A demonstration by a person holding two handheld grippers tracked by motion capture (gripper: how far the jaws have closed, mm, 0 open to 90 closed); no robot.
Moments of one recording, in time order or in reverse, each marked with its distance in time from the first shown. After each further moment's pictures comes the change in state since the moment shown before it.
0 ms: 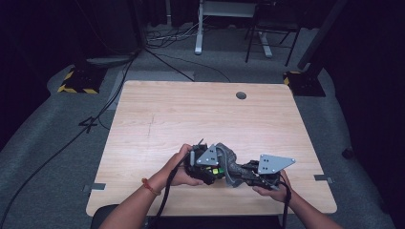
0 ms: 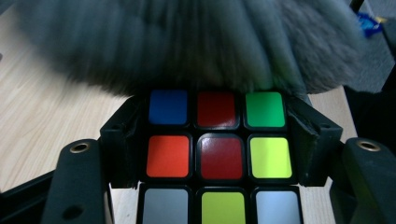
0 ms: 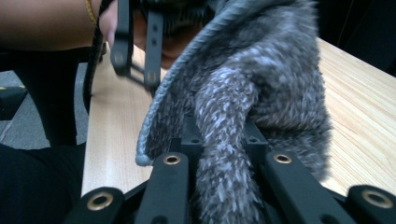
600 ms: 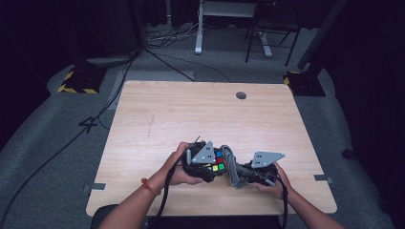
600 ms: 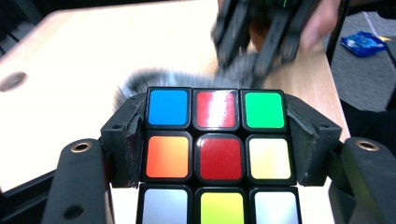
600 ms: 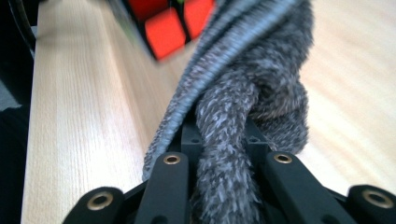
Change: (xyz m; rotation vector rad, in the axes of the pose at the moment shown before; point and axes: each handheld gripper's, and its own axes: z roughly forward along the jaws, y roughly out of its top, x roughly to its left) left arm 0.004 0.003 -0.024 -0.138 0.026 -0.034; right arm -0.023 -0.038 0.018 0.215 -0.032 0.126
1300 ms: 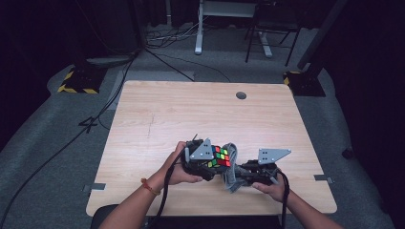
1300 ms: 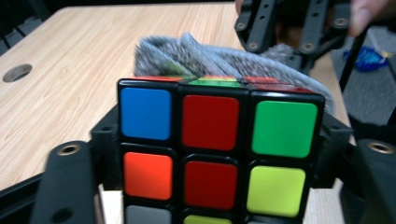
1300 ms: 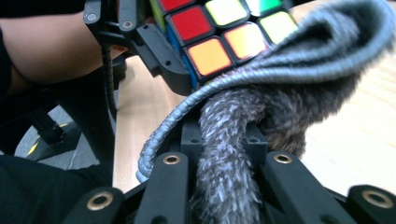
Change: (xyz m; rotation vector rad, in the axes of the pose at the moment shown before) left arm 0.008 -0.005 -0.001 -0.017 -0.006 -0.061; right arm 0.000 0.011 -0.012 -0.231 0.186 0.107
